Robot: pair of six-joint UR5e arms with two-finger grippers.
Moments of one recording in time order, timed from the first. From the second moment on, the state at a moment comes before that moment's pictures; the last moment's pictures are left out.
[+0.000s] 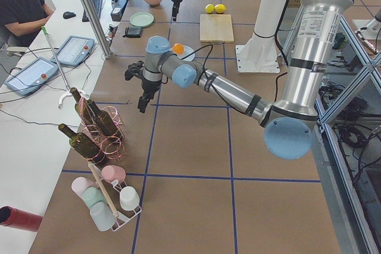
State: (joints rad) left arm -1.24 -1.74 -1.83 -1.69 -2.05 -0.27; right arm 0.82 -0.92 1.85 -1.85 1.99 0.98
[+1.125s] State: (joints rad) left arm -1.56 -1.72 -1.60 -1.45 -2.20 0.34; right arm 1.56 -1.48 1.84 -1.95 2.40 -0.21
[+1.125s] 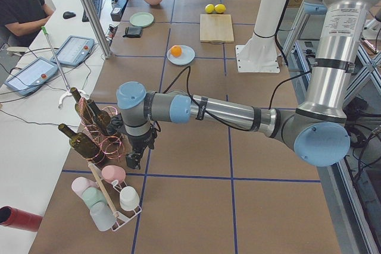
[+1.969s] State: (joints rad) left arm -1.65 -1.67 -1.59 -1.38 -2.23 0.44; right arm 1.64 -1.58 1.77 -1.84 2.44 -0.18
